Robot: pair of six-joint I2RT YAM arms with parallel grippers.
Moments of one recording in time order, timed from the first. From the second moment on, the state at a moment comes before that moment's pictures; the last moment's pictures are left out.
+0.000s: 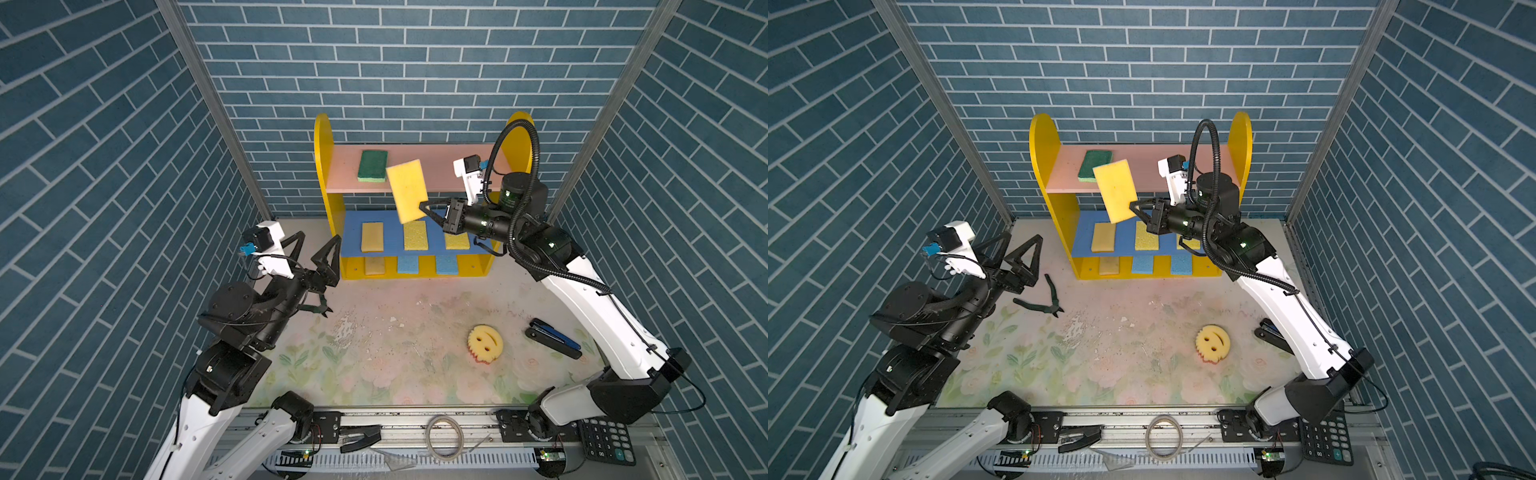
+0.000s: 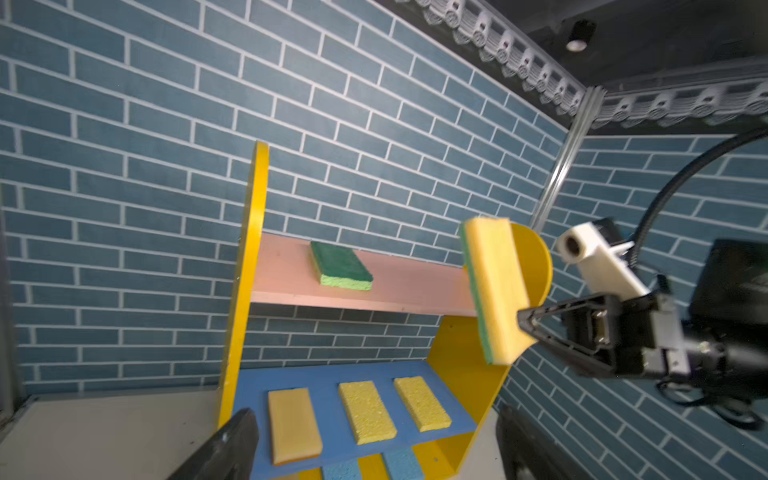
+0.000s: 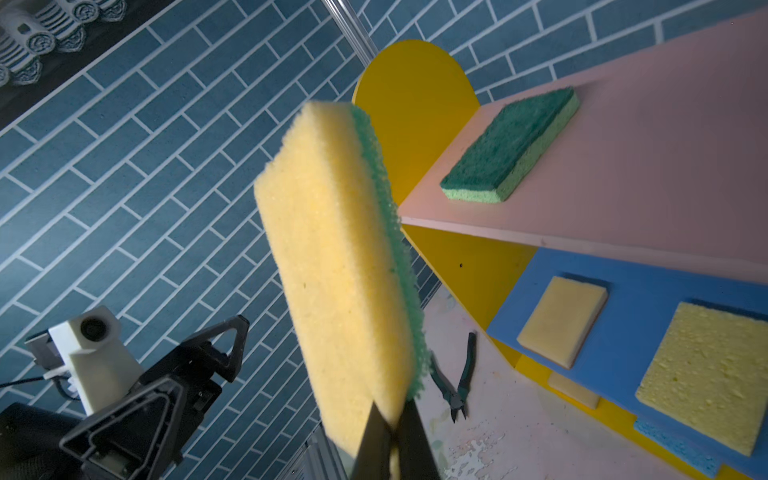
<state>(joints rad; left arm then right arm) -0.50 0.68 1.11 -0.33 -0.14 -0.28 0.67 1.50 1.85 -0.48 -0.42 0.54</state>
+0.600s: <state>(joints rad) -0.50 0.65 1.09 -0.48 -0.26 -0.22 0.66 1.88 2.42 -0.76 -0.13 0.44</state>
